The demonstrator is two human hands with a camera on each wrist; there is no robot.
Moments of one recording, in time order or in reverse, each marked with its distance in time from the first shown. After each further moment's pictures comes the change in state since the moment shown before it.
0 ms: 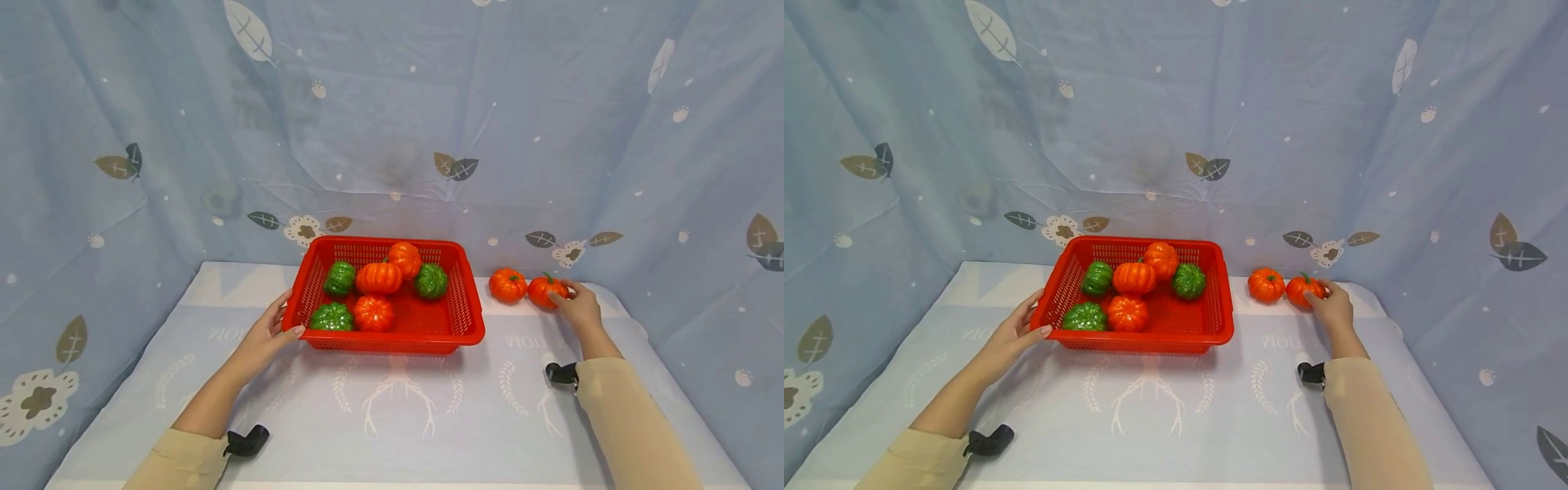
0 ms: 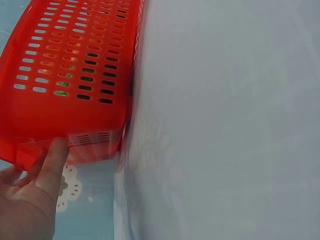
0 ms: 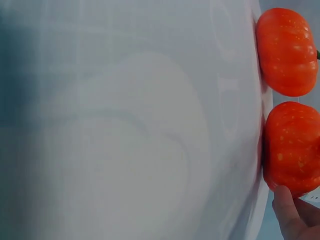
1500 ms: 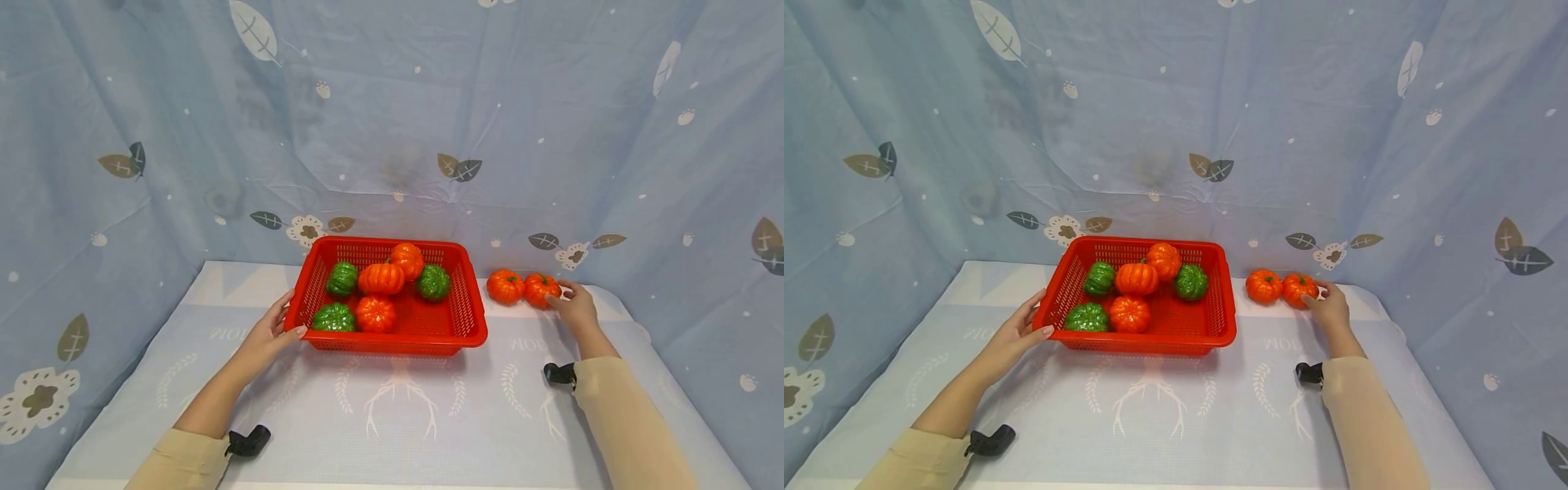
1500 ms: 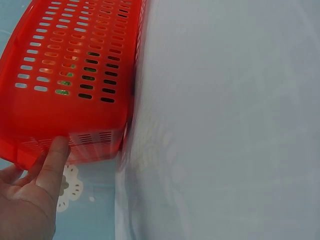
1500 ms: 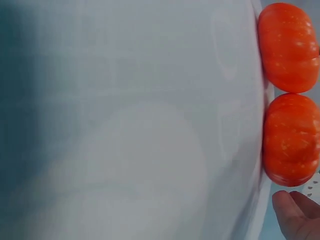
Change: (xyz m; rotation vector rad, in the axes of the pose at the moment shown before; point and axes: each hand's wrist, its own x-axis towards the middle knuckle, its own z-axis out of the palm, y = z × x) left_hand 0.000 -0.003 -0.002 -0.044 -0.017 0.013; right_hand 0.003 -0.003 0.007 0.039 -0.012 -0.057
